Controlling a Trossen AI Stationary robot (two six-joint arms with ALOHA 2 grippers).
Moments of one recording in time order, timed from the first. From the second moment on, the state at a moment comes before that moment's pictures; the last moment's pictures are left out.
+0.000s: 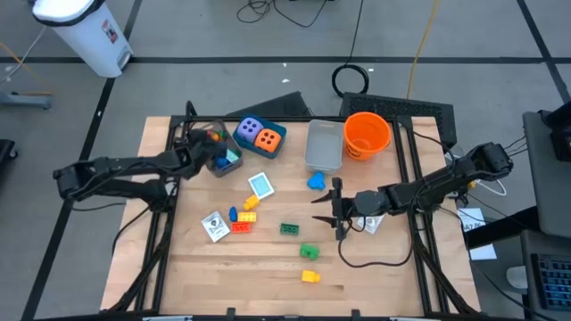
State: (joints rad) left arm 0.50 1.08 0.39 -0.13 -0.85 -0.56; right arm 0.28 1.29 0.59 0.37 0.29 -0.11
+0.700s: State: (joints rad) left arm 0.64 1.10 0.41 -0.05 -0.61 -0.53; right arm 0.28 1.29 0.59 0.36 0.29 -0.10
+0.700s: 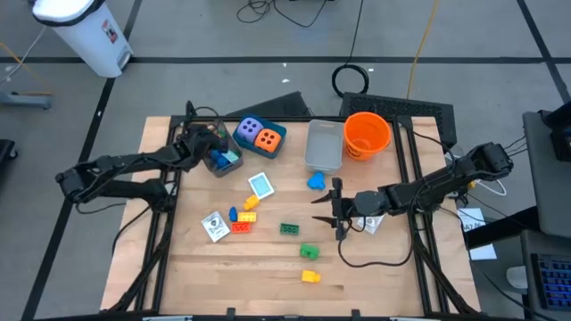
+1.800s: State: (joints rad) left arm -0.13 1.12 0.29 0.68 -0.16 -0.32; right arm 0.29 1.43 0.59 0.43 0.18 0.00
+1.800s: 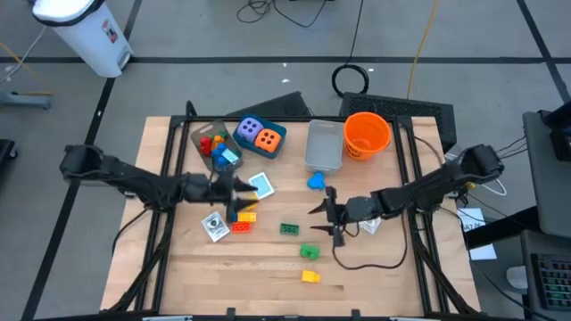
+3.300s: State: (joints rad) left arm -0.26 1.32 0.43 0.68 -0.32 -0.13; right arm 0.20 1.89 0.82 0.43 0.05 0.07
